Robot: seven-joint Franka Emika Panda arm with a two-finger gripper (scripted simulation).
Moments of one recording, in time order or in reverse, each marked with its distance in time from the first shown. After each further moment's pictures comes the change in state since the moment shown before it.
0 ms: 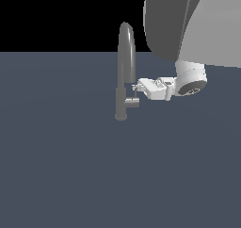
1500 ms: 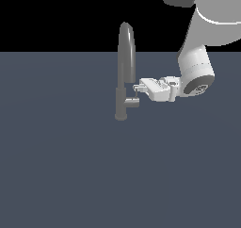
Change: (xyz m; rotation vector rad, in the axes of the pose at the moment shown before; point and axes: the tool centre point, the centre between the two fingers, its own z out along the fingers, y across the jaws) arm -0.008 0.033 0.000 0.007 0.004 -0.002
